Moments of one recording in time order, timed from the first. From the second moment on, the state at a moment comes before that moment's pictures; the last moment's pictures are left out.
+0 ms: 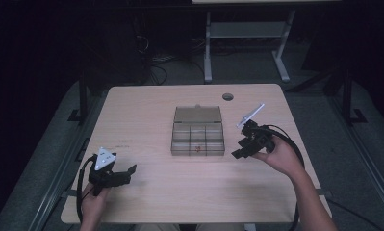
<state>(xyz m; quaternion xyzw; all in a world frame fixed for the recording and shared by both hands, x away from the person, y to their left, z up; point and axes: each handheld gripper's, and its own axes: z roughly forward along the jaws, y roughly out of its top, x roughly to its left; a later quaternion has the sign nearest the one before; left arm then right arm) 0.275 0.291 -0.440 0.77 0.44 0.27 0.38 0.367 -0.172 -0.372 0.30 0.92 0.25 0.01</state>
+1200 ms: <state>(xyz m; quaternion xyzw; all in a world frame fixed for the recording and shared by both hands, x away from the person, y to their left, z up) 0.275 0.288 -0.441 0.78 0.43 0.27 0.37 0.328 -0.217 -0.395 0.33 0.90 0.27 0.02</state>
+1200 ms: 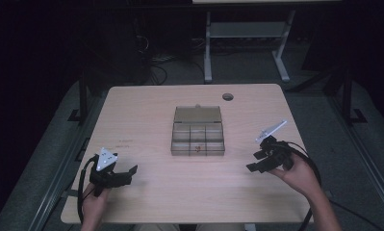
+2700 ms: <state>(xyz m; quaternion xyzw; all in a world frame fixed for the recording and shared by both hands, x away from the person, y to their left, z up) 0.273 0.282 -0.441 0.78 0.42 0.26 0.37 0.261 -0.242 -0.431 0.37 0.88 0.30 0.04</state>
